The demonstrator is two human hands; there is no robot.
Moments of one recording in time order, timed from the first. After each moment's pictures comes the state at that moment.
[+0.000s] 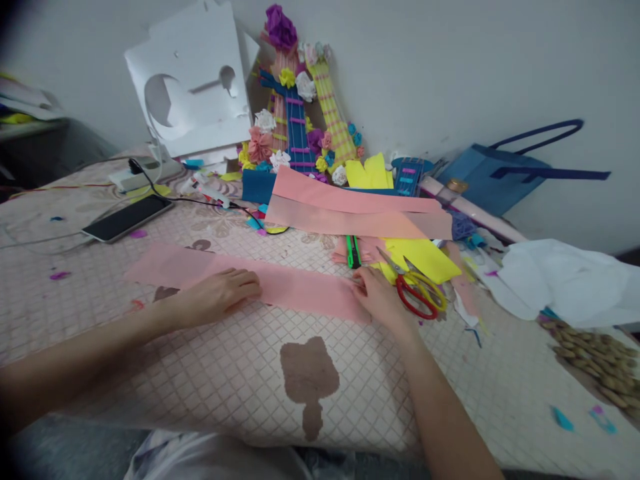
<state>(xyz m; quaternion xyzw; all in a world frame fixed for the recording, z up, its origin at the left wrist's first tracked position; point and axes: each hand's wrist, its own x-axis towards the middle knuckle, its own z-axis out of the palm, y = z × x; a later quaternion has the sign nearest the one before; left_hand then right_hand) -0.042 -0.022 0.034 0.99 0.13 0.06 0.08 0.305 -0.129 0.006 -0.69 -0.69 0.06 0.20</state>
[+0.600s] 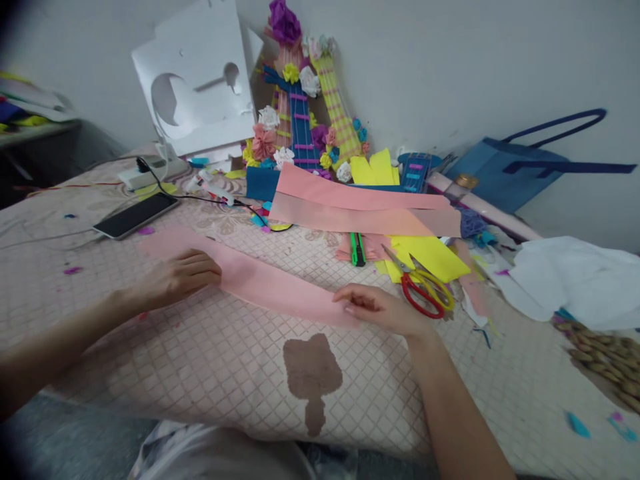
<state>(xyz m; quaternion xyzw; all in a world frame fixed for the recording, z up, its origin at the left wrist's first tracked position) -0.114 0.013 0.035 0.99 0.13 0.09 0.02 0.284 -0.151 0.045 -0.53 -0.66 0.48 0.24</state>
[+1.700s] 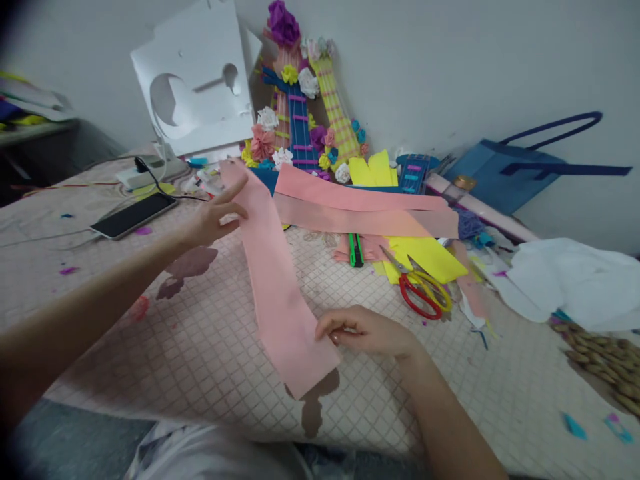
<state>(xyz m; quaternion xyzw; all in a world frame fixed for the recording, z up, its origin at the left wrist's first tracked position) -0.046 0.097 0.057 0.94 0.18 0.28 0.04 0.256 -0.159 0.048 -0.41 -0.72 0.53 0.19</state>
